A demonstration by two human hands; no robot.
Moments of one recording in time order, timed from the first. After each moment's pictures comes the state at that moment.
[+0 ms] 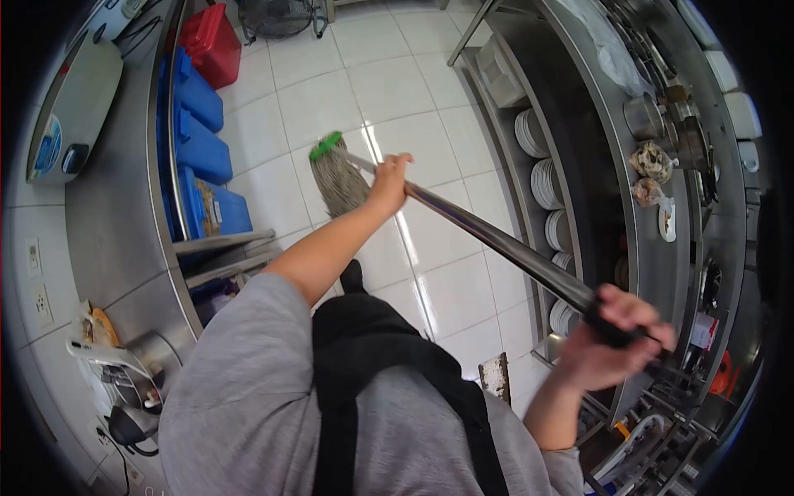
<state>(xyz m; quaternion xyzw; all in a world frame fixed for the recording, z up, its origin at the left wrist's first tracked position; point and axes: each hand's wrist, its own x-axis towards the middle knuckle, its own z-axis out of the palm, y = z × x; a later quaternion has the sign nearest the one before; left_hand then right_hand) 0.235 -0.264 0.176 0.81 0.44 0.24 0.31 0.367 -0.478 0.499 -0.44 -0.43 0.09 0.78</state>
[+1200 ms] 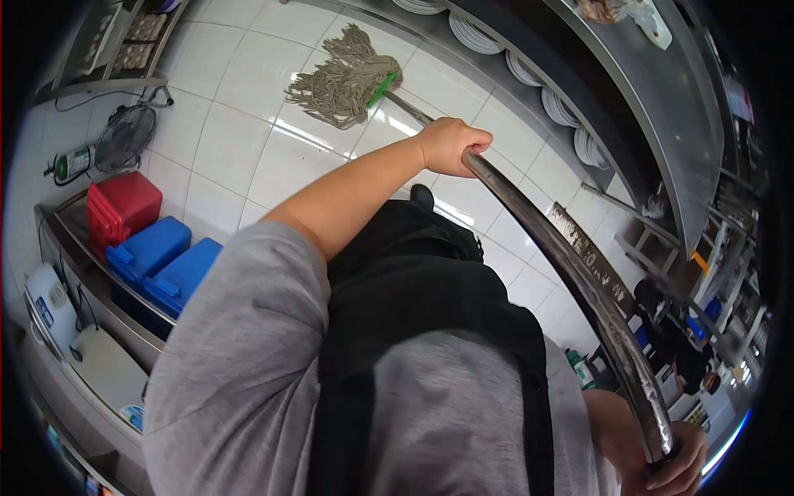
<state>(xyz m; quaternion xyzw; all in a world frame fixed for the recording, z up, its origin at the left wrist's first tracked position) 0.572 -0.298 0.207 0.82 -0.19 0.02 0.53 0.531 -0.502 0.608 -0.53 -0.48 -0.01 0.70</state>
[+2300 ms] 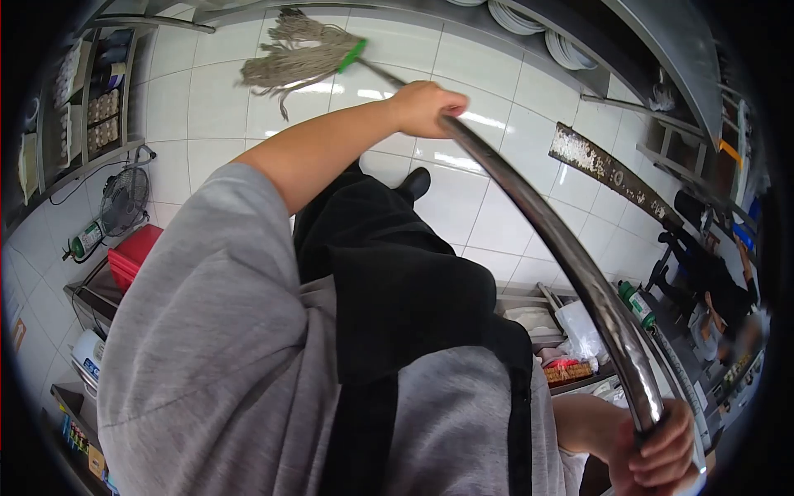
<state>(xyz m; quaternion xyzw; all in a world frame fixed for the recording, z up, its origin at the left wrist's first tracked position) 0.594 -0.442 0.178 0.84 -0.32 -0.20 0.39 0.464 -0.677 0.562 -0.61 -0.28 -0.14 0.73</state>
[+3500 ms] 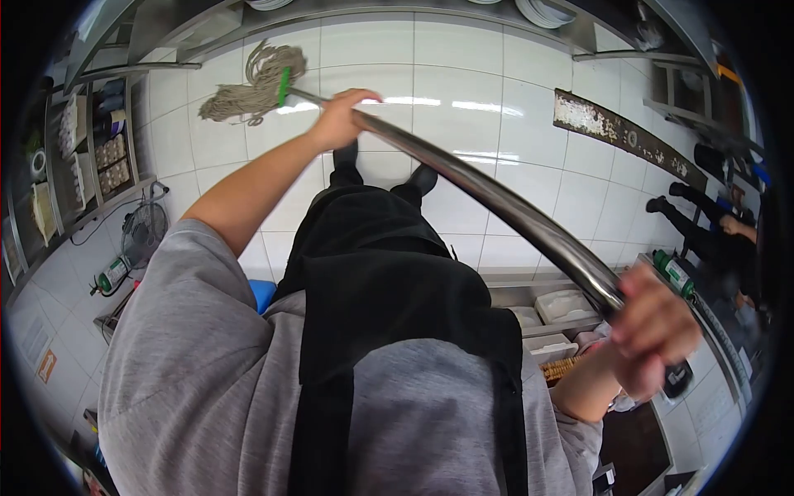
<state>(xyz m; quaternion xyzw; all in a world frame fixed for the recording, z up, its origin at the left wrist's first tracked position) 0.519 -0.419 0.134 0.87 -0.20 -0.15 0.42 0.421 -0.780 0.465 -0.62 -0.19 0.01 0.76</state>
